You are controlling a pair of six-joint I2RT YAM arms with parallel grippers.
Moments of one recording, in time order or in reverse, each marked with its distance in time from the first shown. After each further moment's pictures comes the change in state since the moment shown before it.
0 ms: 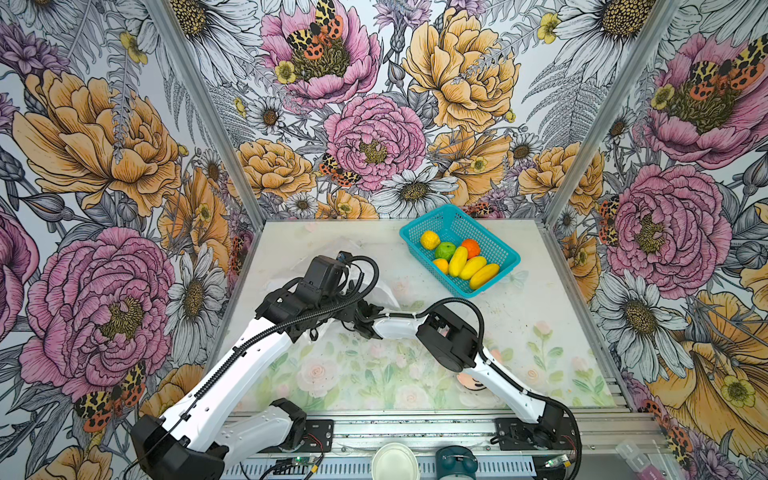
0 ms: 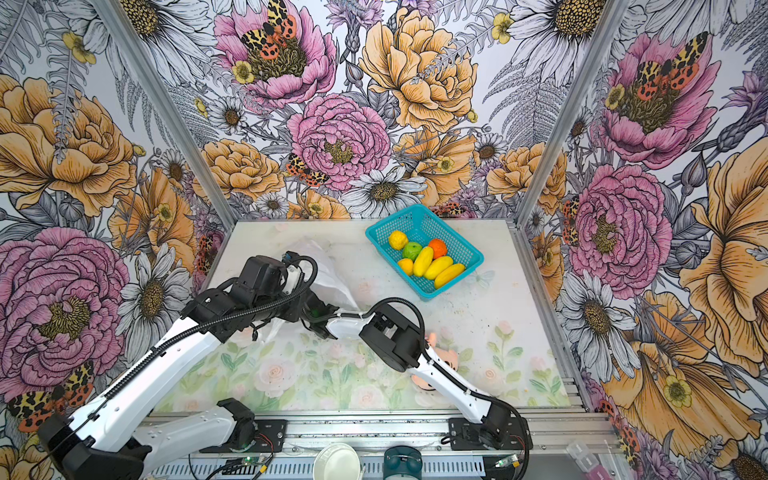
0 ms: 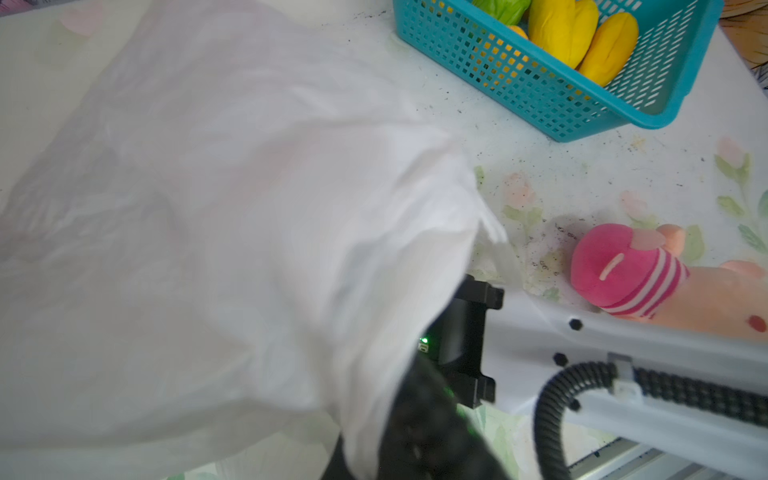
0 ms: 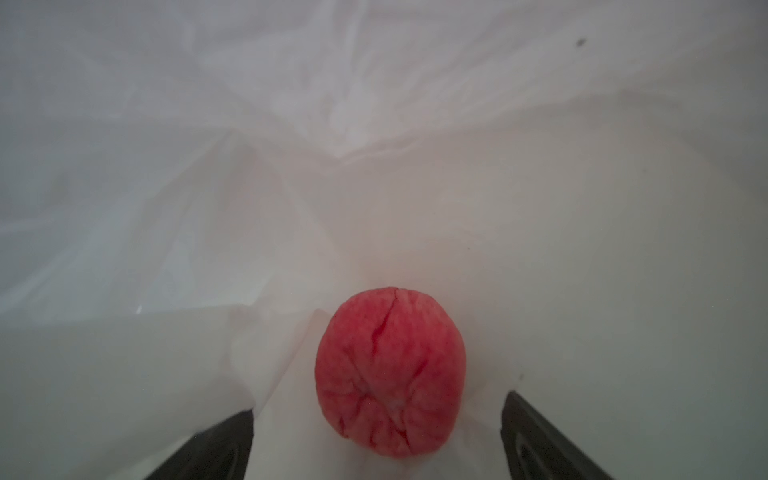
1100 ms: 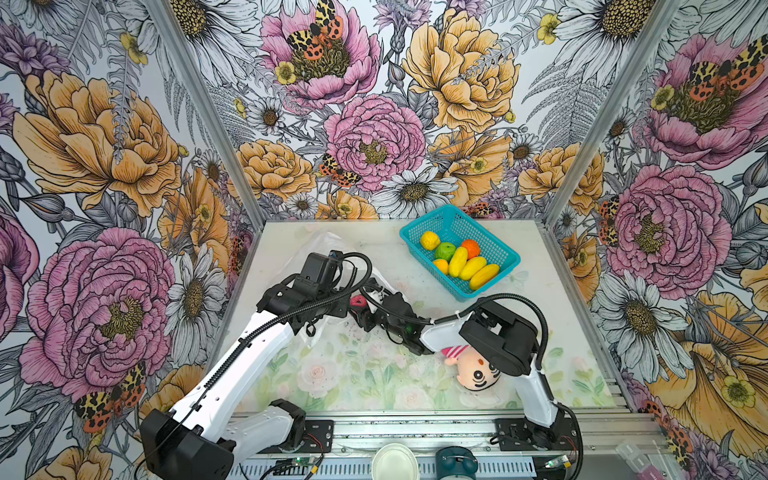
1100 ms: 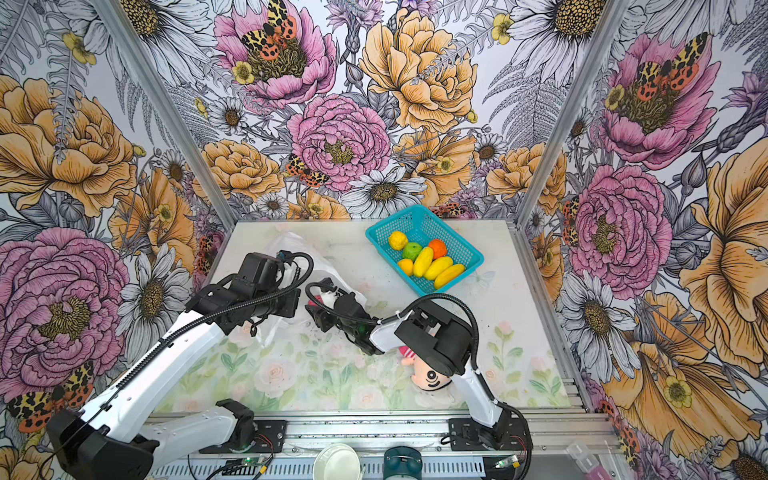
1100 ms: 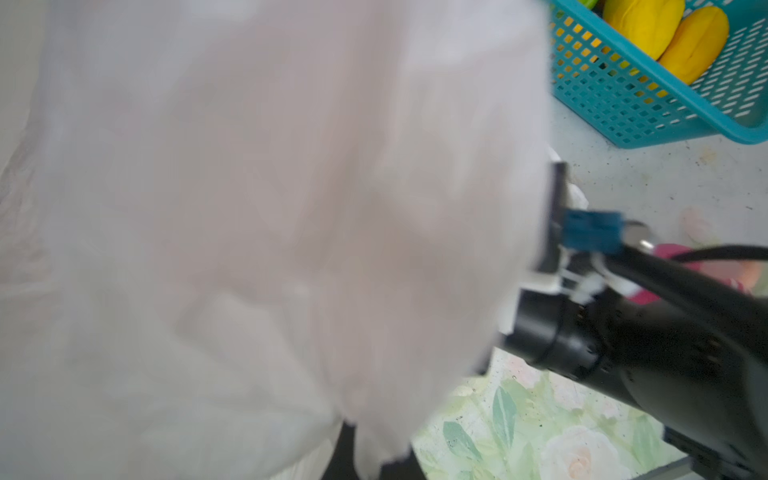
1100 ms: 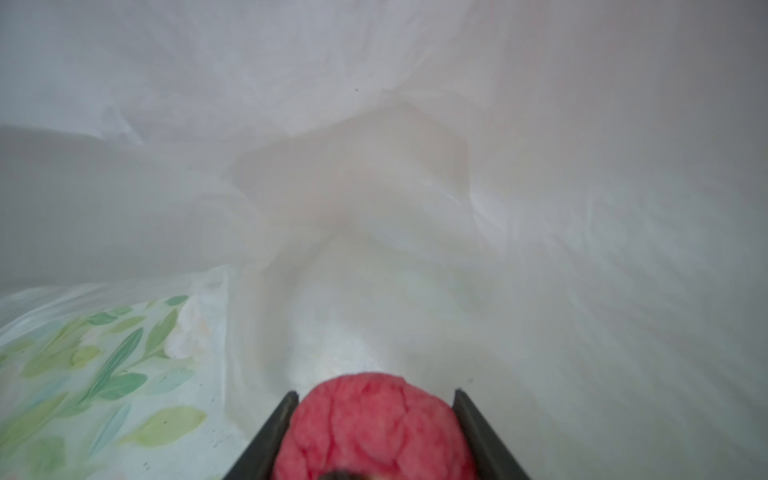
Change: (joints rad) left arm 0.110 0.045 -0.013 -0.003 -0.013 0.003; right arm -0.038 -0.541 -0.882 0.304 0.003 -0.114
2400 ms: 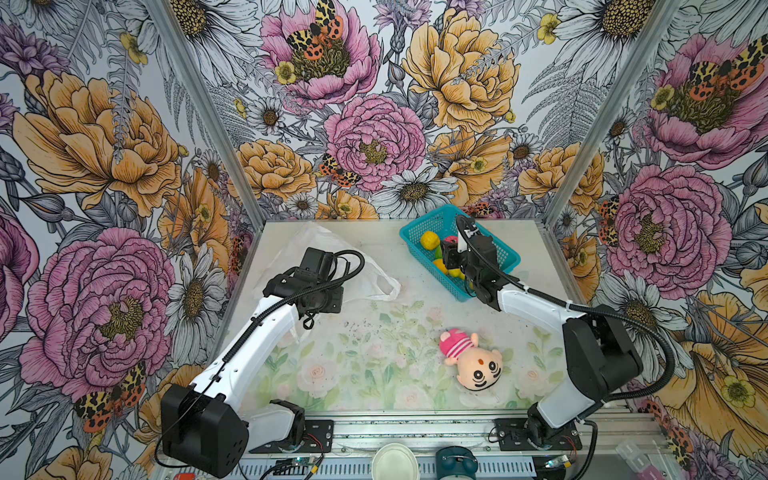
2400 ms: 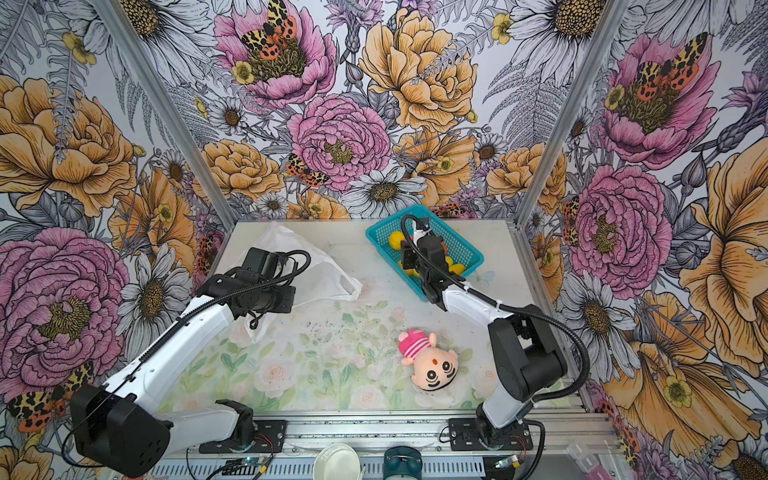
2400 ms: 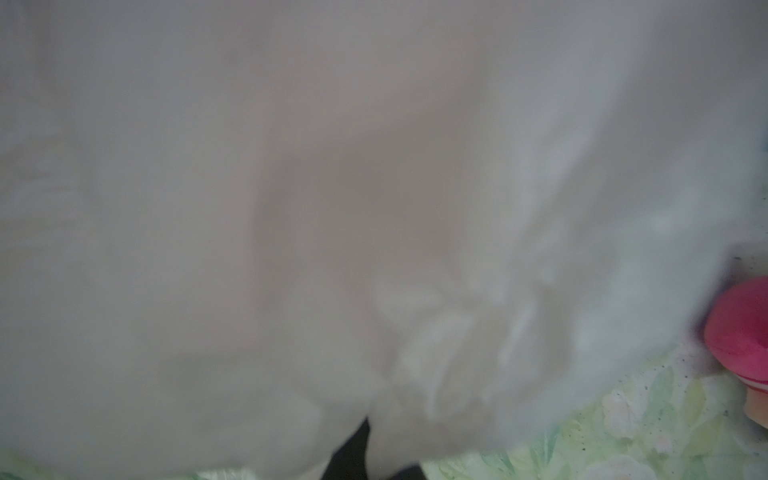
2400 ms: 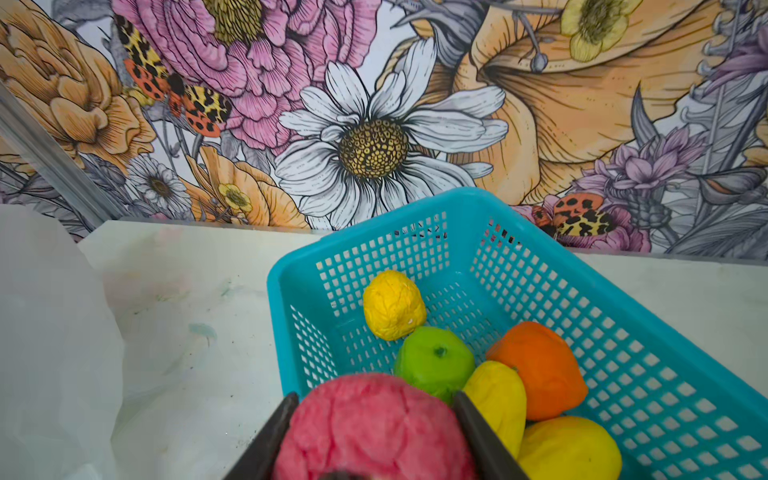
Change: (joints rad) left arm 0.113 0.113 -0.003 -0.023 0.000 -0.005; right arm -0.544 -0.479 -0.050 -0.537 0.136 -0.046
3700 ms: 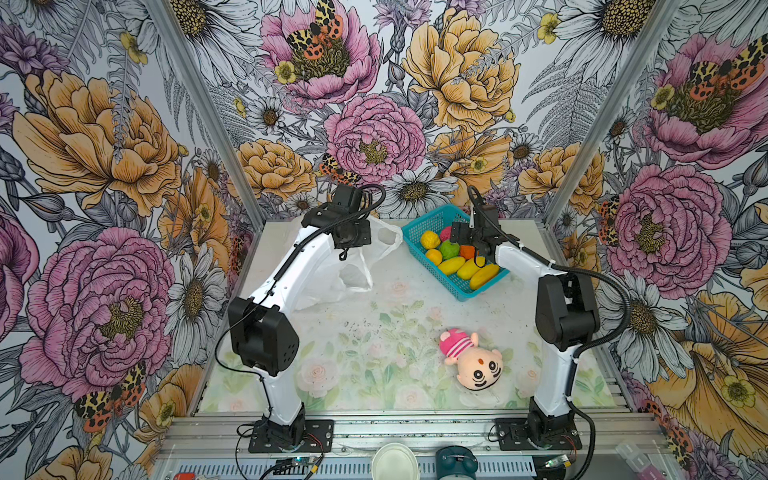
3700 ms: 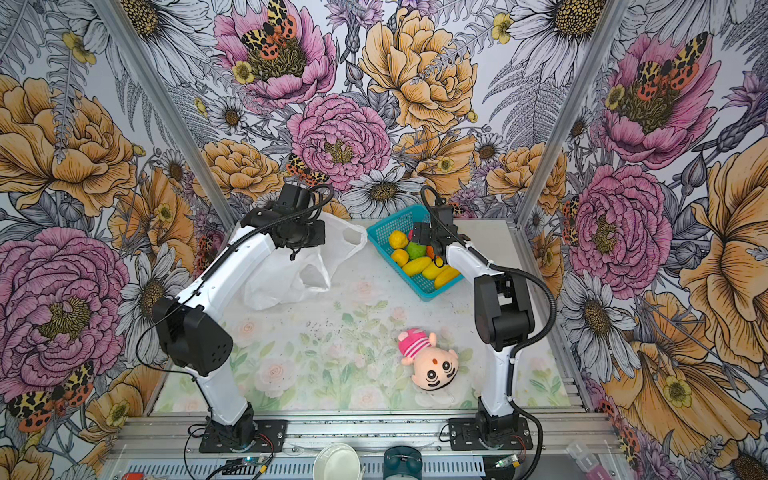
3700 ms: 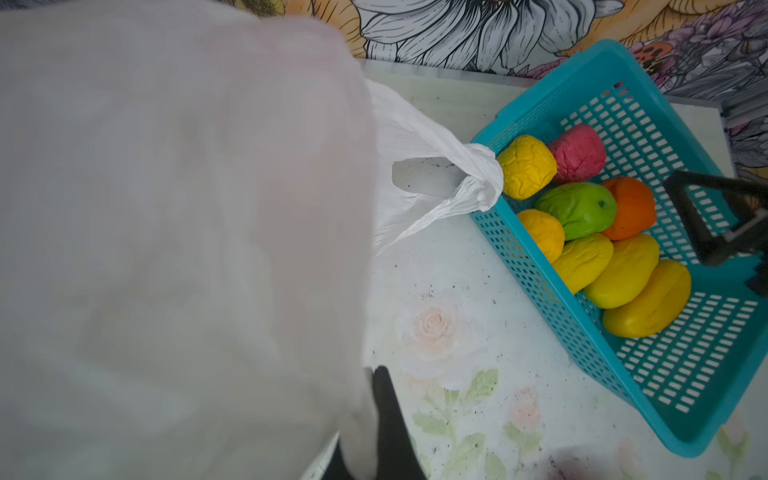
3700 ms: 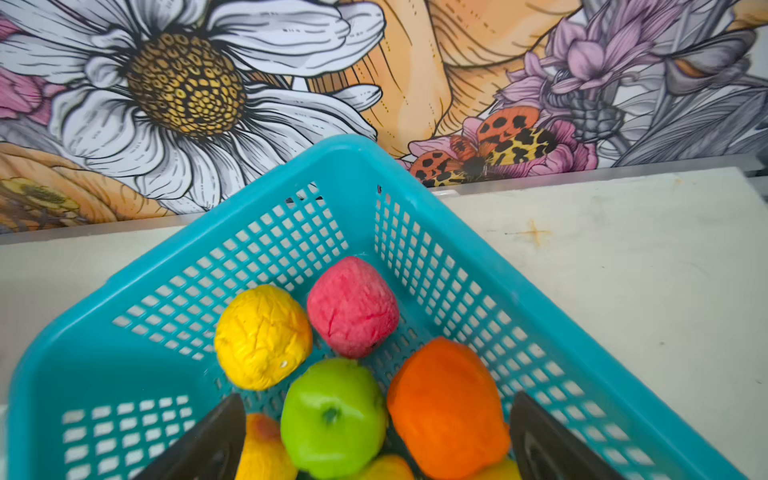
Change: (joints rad) left arm -0.040 0.601 0.786 -0.018 -0.001 -0.188; right arm -0.208 0.321 0.486 -0.436 -0.042 0.074
